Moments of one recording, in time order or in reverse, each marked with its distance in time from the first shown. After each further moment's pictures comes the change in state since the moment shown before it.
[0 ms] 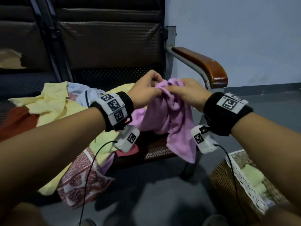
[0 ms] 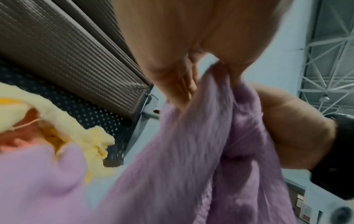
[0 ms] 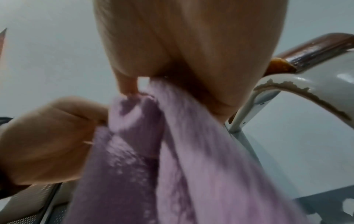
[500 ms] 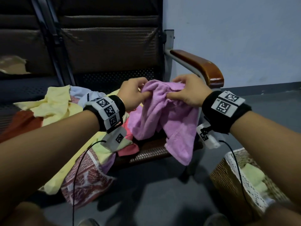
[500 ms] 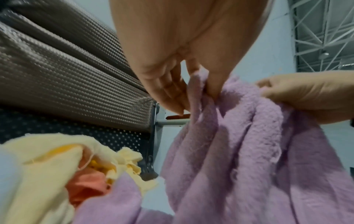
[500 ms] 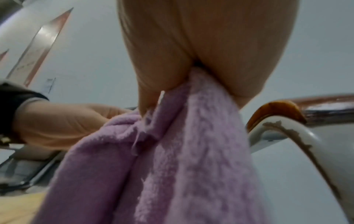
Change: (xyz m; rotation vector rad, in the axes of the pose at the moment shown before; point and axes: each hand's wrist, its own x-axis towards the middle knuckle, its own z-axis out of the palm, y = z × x) left_hand -0.007 -0.020 -0.025 0.509 0.158 0.129; right_hand -0.006 -0.011 -0.015 -0.496 0.164 -0.070
